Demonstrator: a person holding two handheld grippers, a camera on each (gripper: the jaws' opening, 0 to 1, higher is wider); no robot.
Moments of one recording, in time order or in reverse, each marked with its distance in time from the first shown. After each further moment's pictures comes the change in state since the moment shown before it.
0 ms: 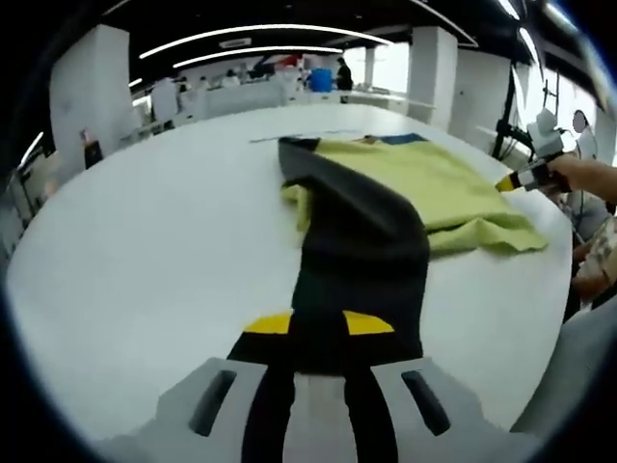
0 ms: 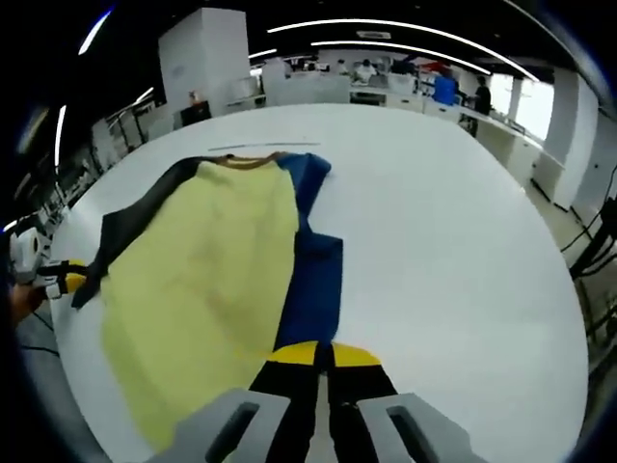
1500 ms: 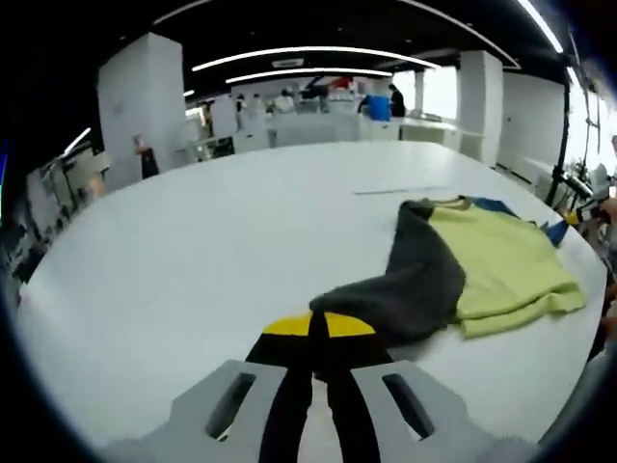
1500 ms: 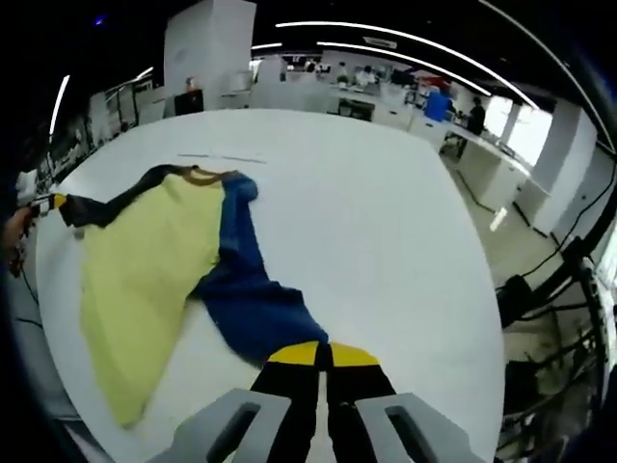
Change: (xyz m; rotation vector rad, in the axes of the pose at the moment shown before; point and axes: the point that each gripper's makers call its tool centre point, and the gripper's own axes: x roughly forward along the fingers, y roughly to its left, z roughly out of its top) left arm -0.035 0.163 0.084 -0.045 -0.096 0.228; right arm -0.050 -0.115 0.034 -0.079 0.011 -0.118
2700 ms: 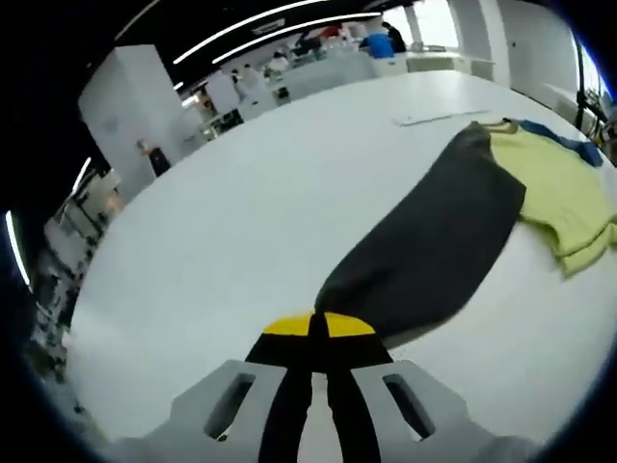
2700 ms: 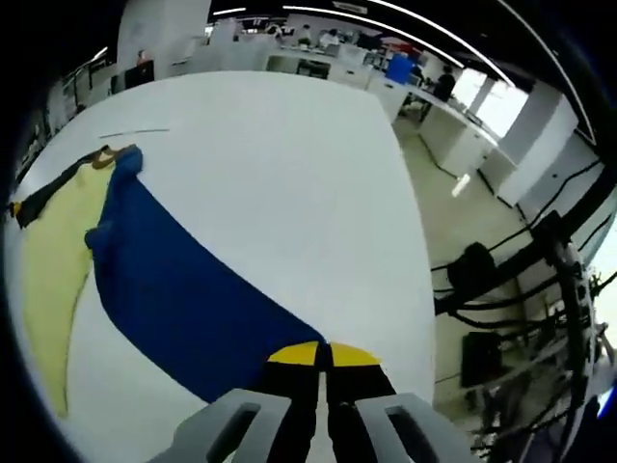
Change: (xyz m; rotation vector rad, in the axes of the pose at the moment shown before) left arm 0.033 0.076 -0.022 0.195 0.215 0.131; right arm 0.030 -0.115 -0.016 -0.001 0.191 -0.200
